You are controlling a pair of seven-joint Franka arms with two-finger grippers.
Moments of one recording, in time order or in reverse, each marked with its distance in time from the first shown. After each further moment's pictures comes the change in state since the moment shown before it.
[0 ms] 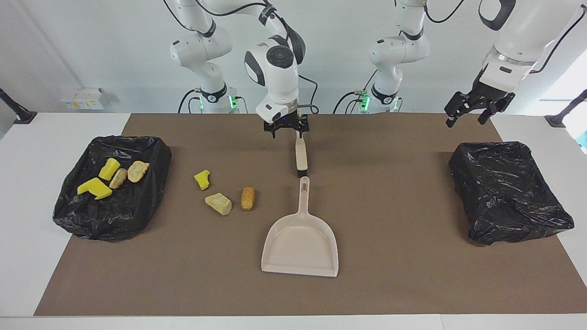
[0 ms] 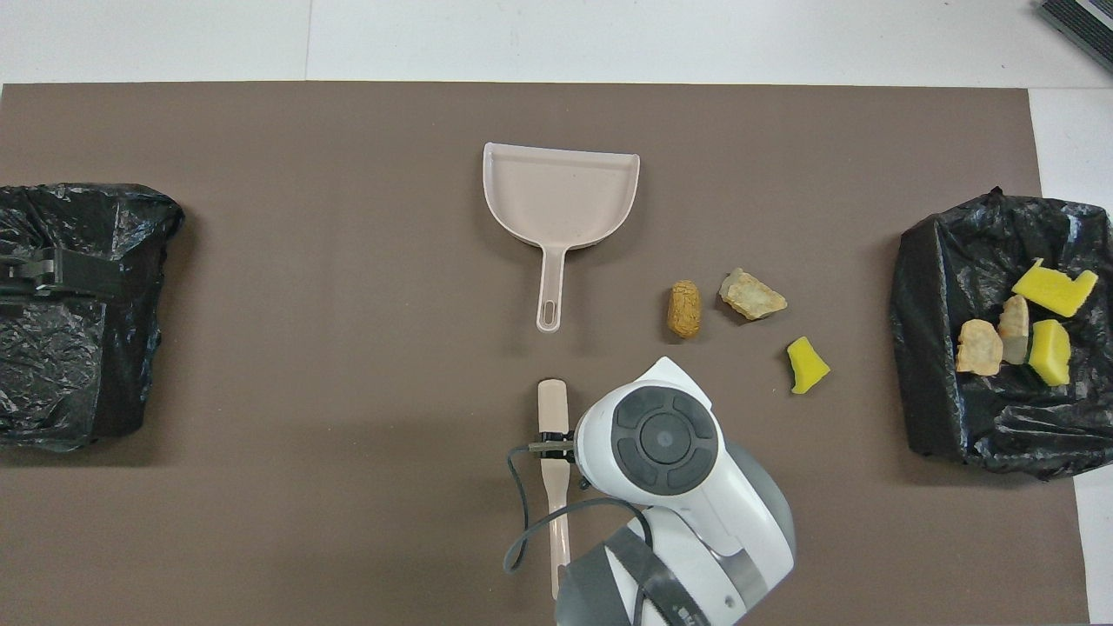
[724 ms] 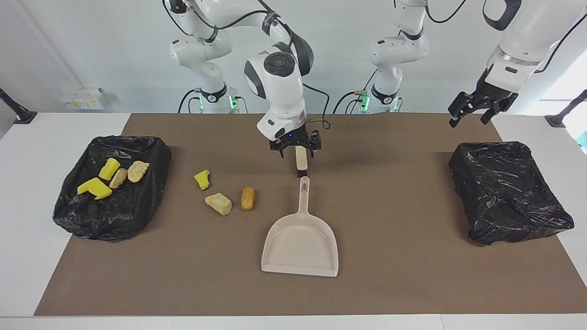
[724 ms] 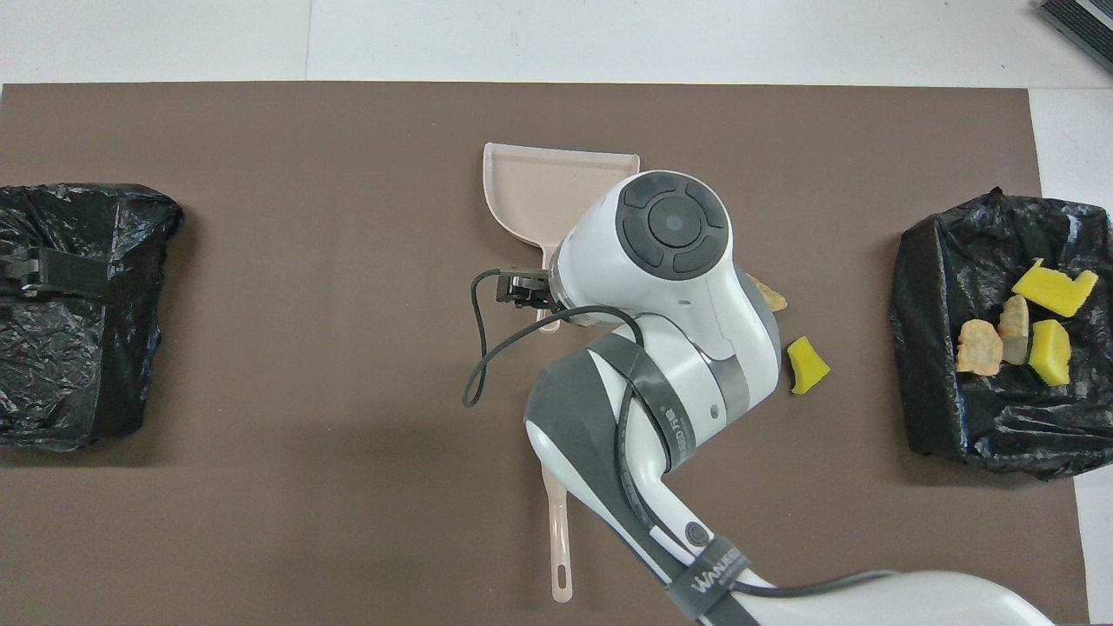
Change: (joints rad) left arm 0.071 0.000 -0.046 0.000 -0.012 -0.001 0.000; right arm -0.086 0.214 -0.002 0.374 -0.005 -0.095 -0.051
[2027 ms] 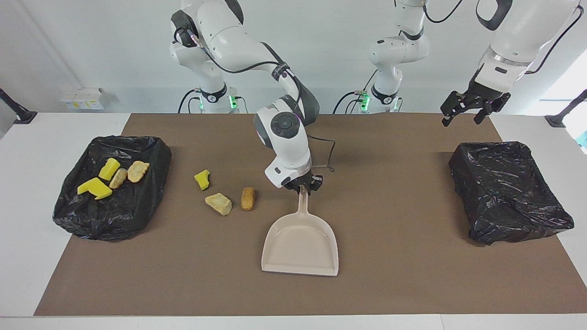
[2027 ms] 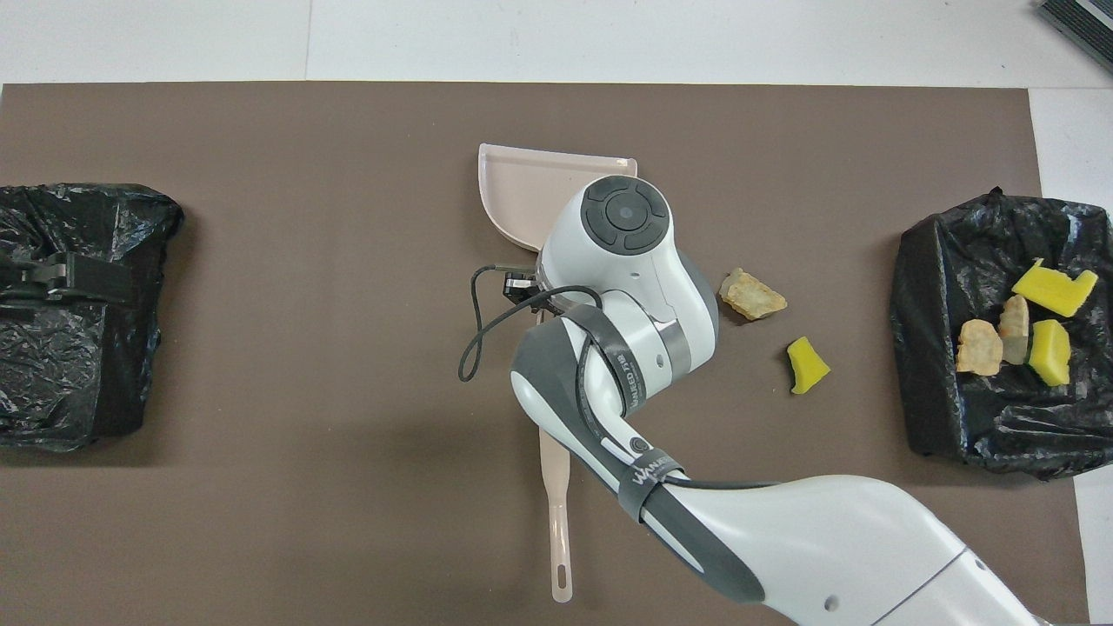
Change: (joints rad) left arm -0.034 0.000 0.003 0.000 0.000 -0.013 -0.001; right arm -0.036 0.359 -0.001 0.273 0.004 0.104 0.000
